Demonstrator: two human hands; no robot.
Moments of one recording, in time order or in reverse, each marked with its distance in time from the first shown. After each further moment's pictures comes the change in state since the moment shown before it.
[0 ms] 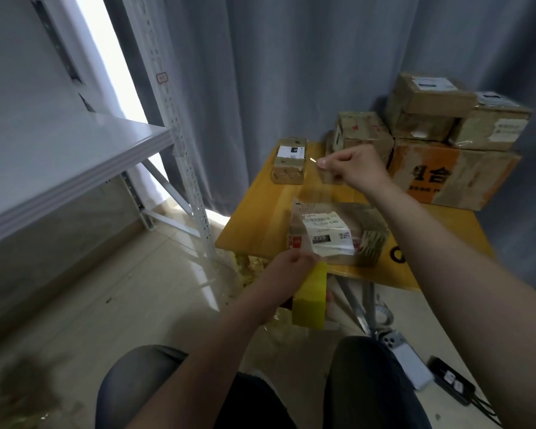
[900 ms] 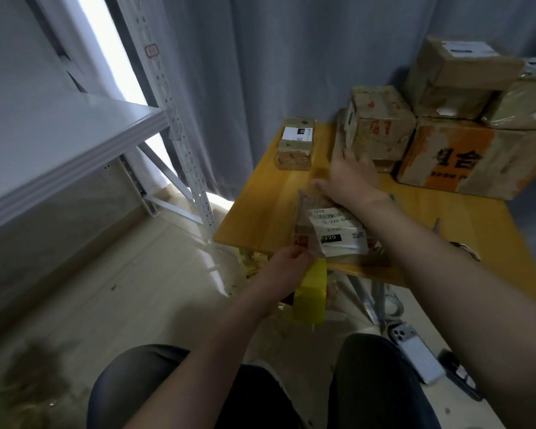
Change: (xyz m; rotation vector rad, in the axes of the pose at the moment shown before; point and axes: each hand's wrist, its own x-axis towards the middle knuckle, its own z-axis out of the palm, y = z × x) left_hand 0.051 -0.023 -0.010 0.099 0.201 -0.110; right_hand 0.026 0.045 0.048 -0.936 -0.120 0.058
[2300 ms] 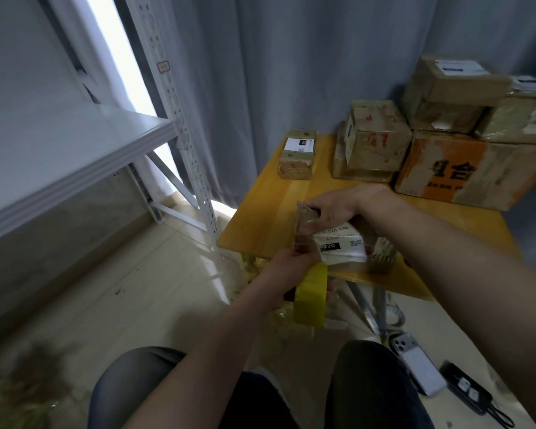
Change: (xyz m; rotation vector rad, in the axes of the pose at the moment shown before) left_hand -0.013 0.022 0.003 -0.272 -0.135 -0.088; right_hand 0.000 -0.003 -0.018 -0.079 -0.746 -0.468
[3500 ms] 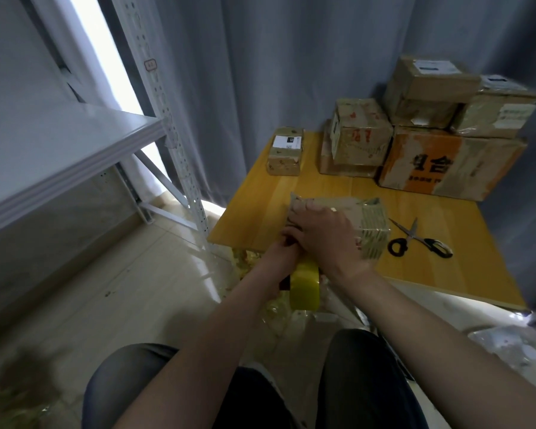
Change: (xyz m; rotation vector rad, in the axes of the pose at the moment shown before) left_hand 0.016 -0.007 0.006 0.095 0.164 0.030; right_hand -0.027 -0.058 0.104 -0.154 0.978 0.188
